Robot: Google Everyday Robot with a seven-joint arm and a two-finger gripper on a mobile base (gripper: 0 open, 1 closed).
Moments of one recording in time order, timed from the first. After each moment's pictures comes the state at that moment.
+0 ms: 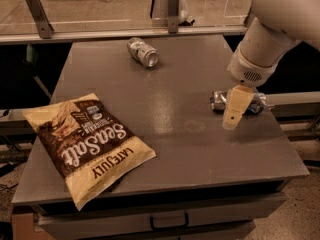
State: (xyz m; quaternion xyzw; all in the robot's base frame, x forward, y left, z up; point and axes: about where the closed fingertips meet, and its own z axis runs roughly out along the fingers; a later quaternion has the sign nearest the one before) arm 0.550 -0.188 0.861 -0.61 0.78 -0.03 0.13
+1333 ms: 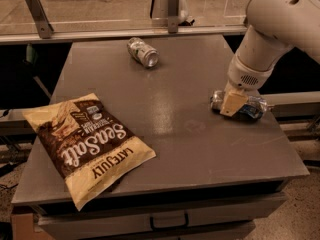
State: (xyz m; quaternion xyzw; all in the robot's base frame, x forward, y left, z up) arm 0.557 -0.192 0.837 -0.60 0.79 -0.01 0.10
